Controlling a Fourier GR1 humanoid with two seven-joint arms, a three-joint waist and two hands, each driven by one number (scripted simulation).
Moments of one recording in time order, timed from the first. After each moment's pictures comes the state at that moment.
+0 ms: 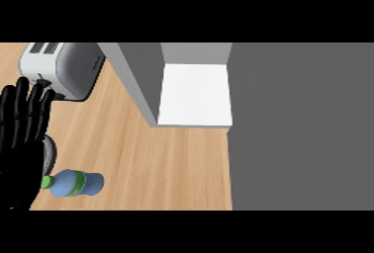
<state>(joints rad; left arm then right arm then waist) 0.00 0.10 0.00 -2.10 -0.01 0.02 -0.01 0.02 -0.06 -0.01 -2.10 -0.01 0.00 0.02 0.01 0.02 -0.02</state>
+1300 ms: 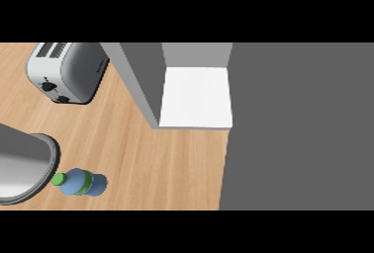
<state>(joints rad) 0.64 0.48 0.54 -2.29 1.30 -0.56 0.18 0.23 -0.09 0.21 -2.47 -0.10 0.08 0.30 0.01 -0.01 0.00</state>
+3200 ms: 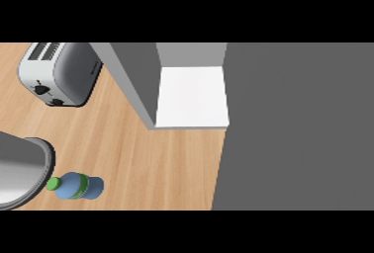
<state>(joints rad) 0.32 0.26 0.54 -2.06 0.93 -0.59 0.38 0.09 -0.11 0.34 -2.51 -0.03 -0.07 0.49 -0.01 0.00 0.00</state>
